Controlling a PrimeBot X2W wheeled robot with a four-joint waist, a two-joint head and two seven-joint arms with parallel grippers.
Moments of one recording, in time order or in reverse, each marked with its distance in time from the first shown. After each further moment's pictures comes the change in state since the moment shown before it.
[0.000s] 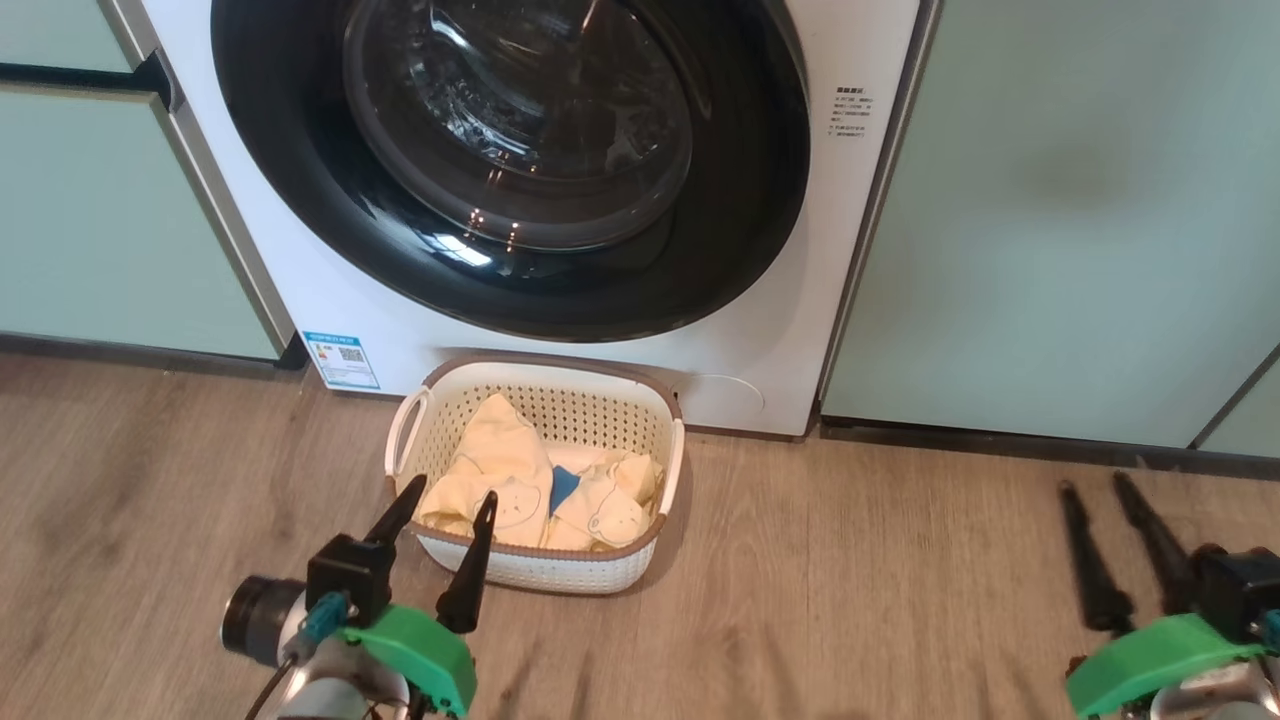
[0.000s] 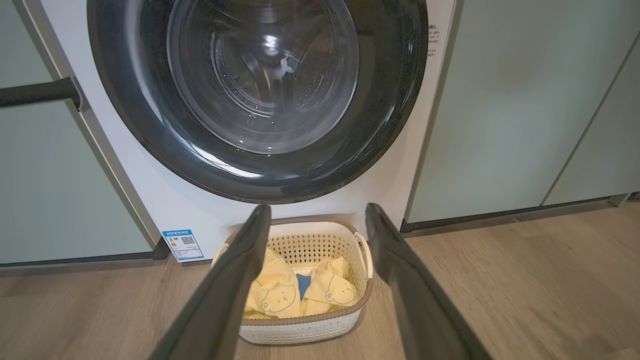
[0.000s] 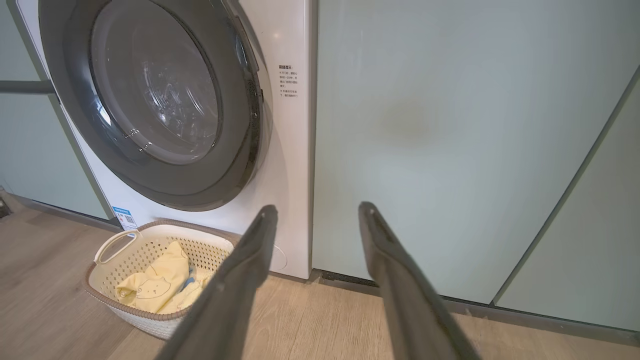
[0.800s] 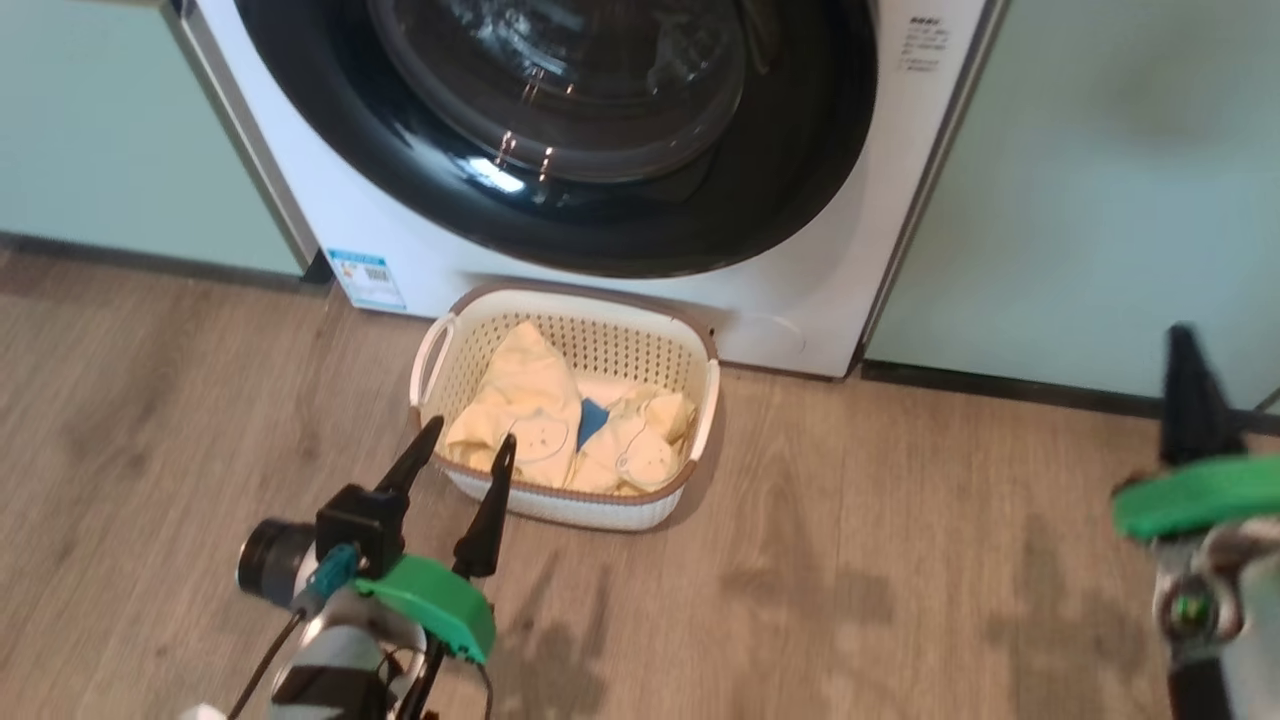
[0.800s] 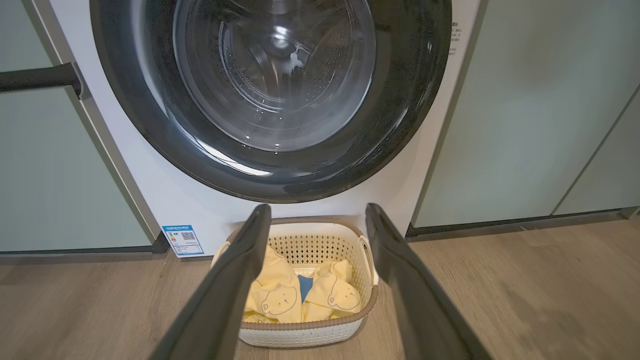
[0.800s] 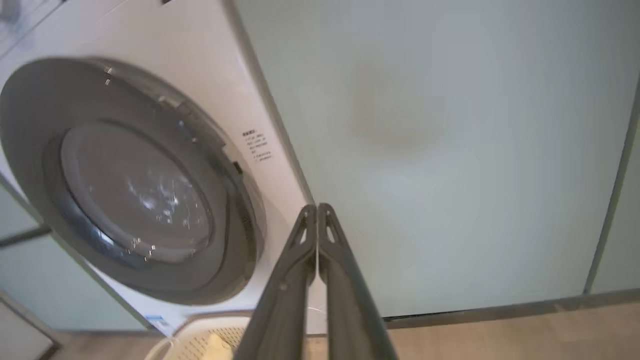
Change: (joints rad) left arm -0.070 -0.021 -0.002 -0.030 0.000 -0.010 0.000; right arm -0.270 -0.001 -0.016 0.151 0.408 0.000 0.015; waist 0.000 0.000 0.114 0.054
